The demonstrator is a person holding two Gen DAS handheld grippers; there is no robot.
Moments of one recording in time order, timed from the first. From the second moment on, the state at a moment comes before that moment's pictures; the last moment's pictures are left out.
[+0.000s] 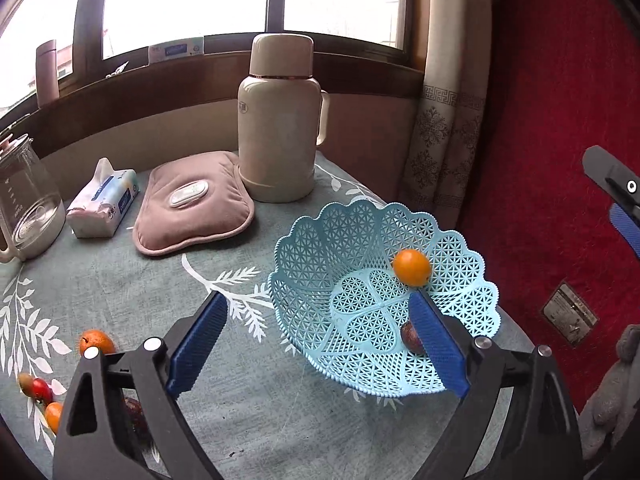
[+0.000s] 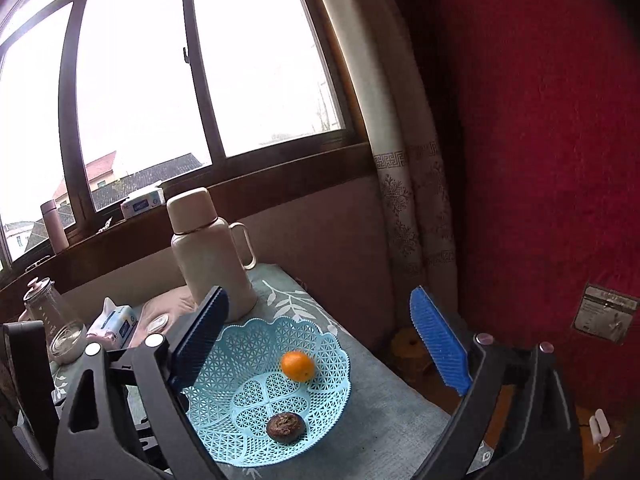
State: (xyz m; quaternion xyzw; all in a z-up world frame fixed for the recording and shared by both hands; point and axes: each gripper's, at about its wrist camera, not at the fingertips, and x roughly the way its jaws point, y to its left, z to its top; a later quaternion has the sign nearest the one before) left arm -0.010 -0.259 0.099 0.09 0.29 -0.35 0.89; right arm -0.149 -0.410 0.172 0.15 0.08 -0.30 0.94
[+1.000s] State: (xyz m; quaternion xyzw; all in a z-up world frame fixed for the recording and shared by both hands) left arm -0.020 -0.129 0.158 0.03 0.20 -0.23 0.95; right arm -0.137 -0.353 0.175 0.15 0.11 -0.15 0.97
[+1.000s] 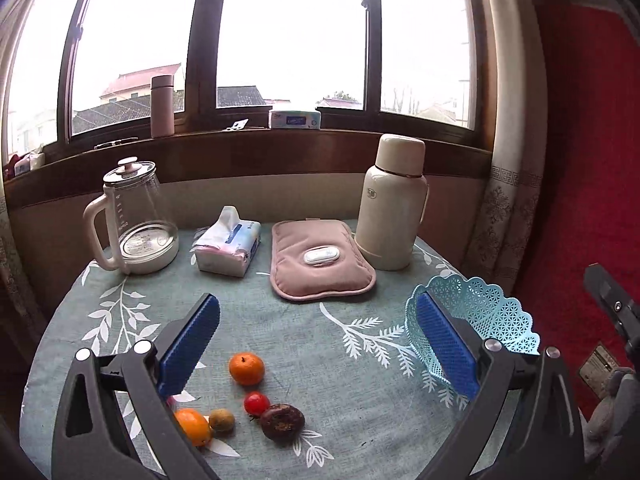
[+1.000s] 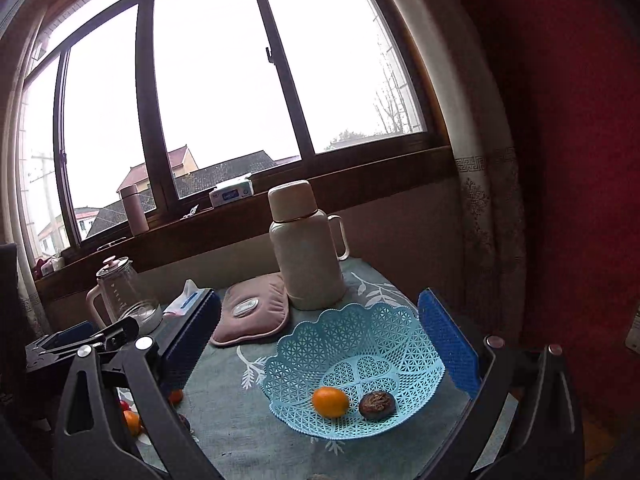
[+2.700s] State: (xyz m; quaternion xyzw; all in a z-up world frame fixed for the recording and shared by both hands) left arm -0.027 0.024 0.023 0.04 0.40 -0.15 0.90; right arm -0.072 -0.226 0.089 0.07 0.31 0.02 0.95
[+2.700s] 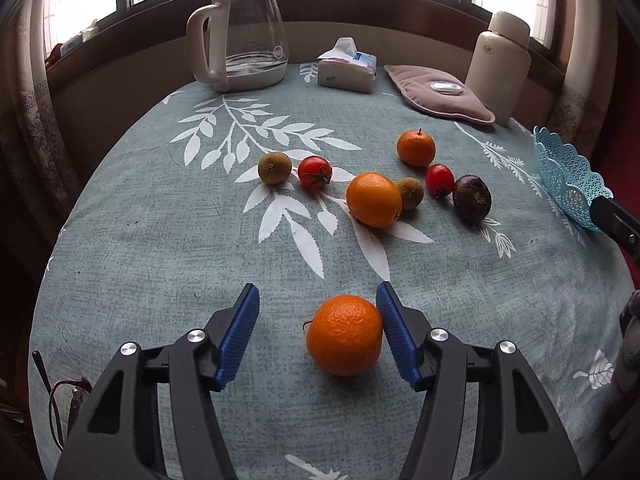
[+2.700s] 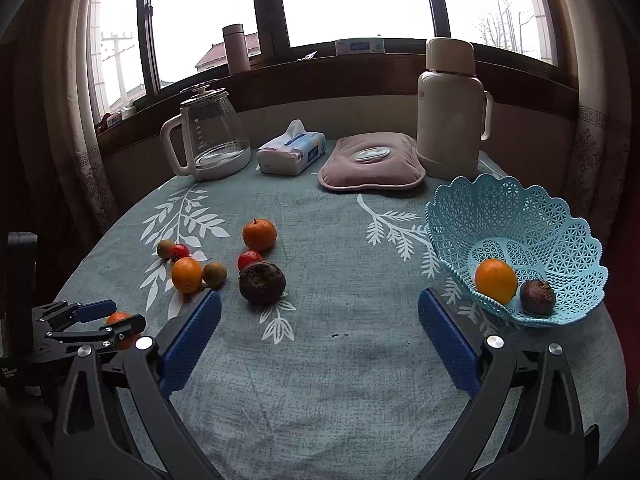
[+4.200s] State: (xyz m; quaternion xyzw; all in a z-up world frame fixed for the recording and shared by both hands) left arm -0.035 0.022 0.018 0.02 0.40 -0.18 0.90; right arm 0.032 -0.170 0.041 0.03 0.43 0.06 0.90
